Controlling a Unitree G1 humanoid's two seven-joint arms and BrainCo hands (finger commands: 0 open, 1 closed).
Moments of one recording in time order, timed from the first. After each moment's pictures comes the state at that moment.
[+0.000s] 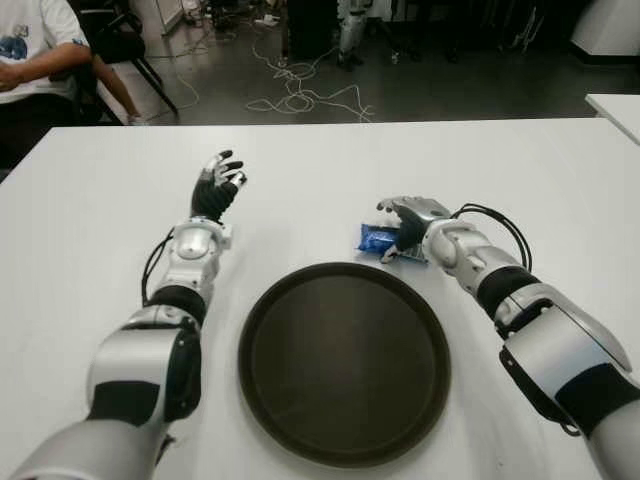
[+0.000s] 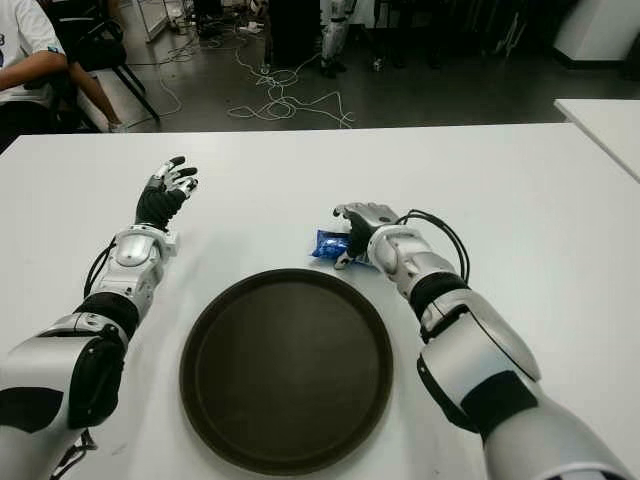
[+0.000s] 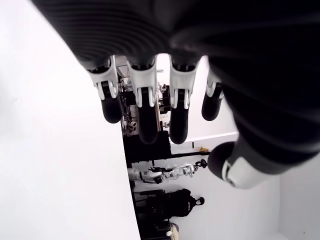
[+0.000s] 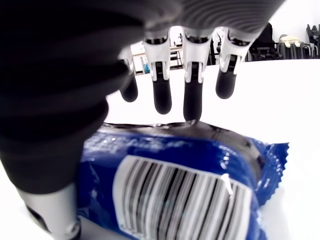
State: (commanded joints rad) left arm -0.85 0.11 0.18 1.31 0.05 -0.41 0.04; right arm -0.91 -0.19 0.63 1.36 -0.70 -0.13 -0.06
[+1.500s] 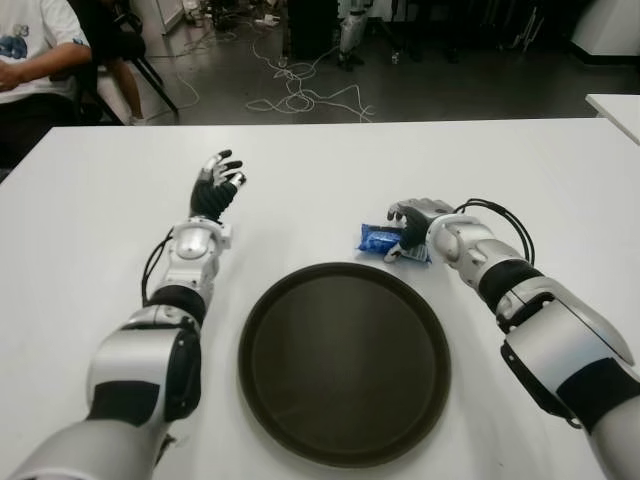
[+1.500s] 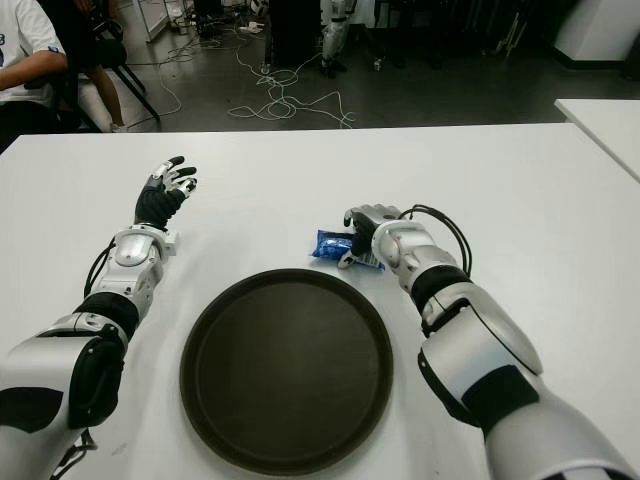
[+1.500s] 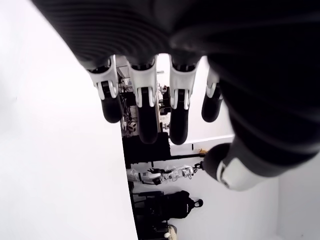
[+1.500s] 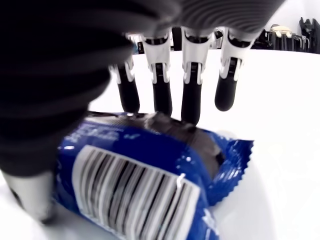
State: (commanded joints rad) left arm -0.85 0.11 0.18 1.31 0.04 -0.41 0.04; right arm -0.93 -0.19 0.64 1.35 -0.72 -0.08 0.03
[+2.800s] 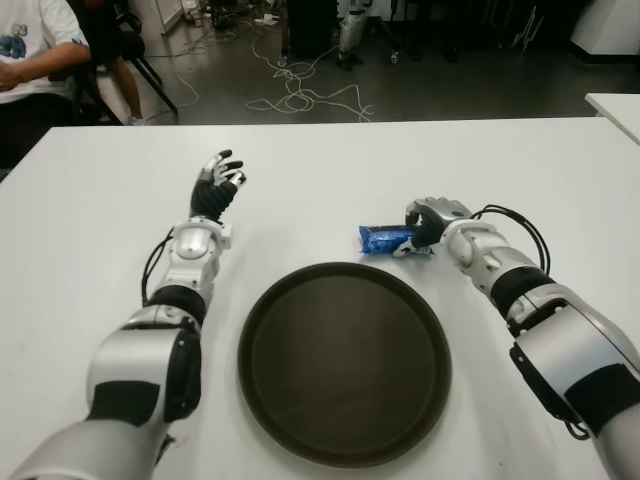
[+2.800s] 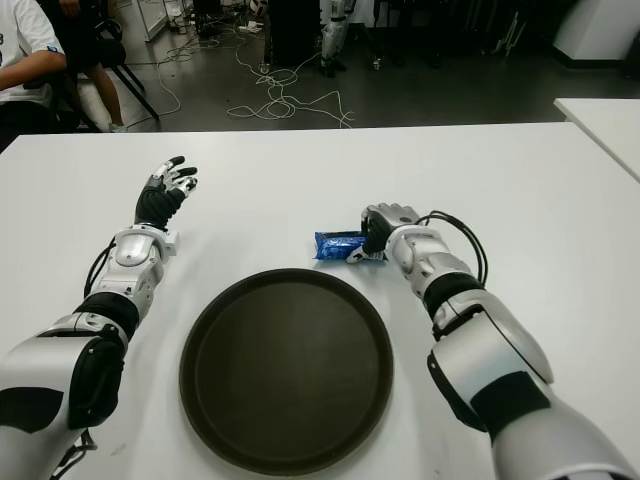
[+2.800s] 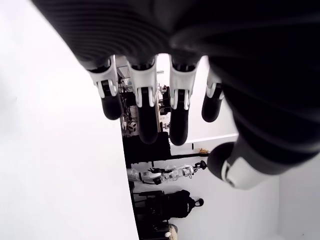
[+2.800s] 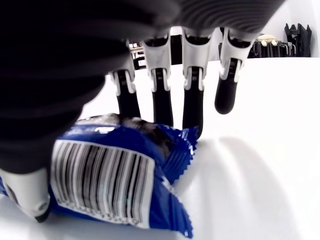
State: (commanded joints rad) left arm -0.85 0.11 0.17 1.31 0.05 -0.41 0.04; right arm -0.92 -0.22 0.54 1.34 -0.68 -0.15 -0.10
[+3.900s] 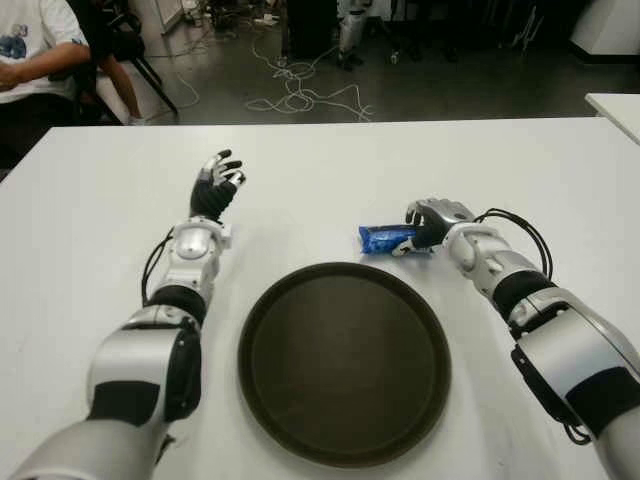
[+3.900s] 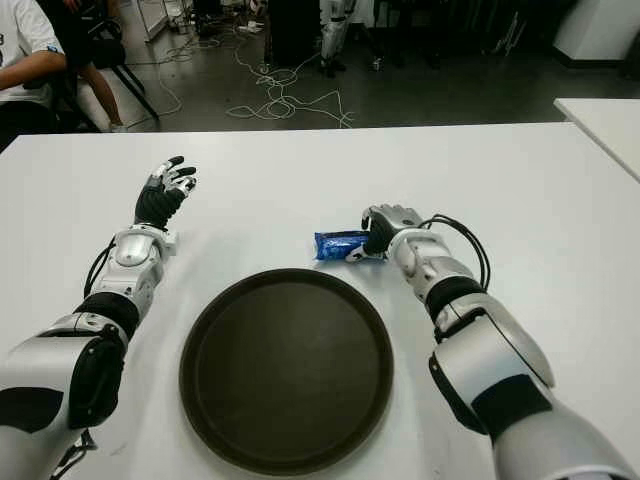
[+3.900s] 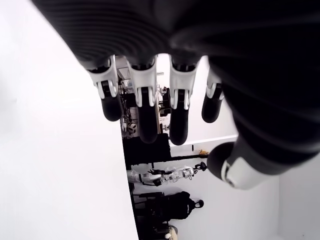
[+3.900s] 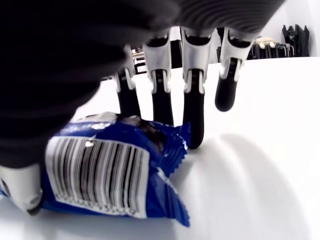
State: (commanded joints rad) left arm -0.85 0.10 0.17 1.31 0.05 -0.41 0.05; right arm -0.90 -0.22 0.54 1.35 -0.69 -0.18 -0.09
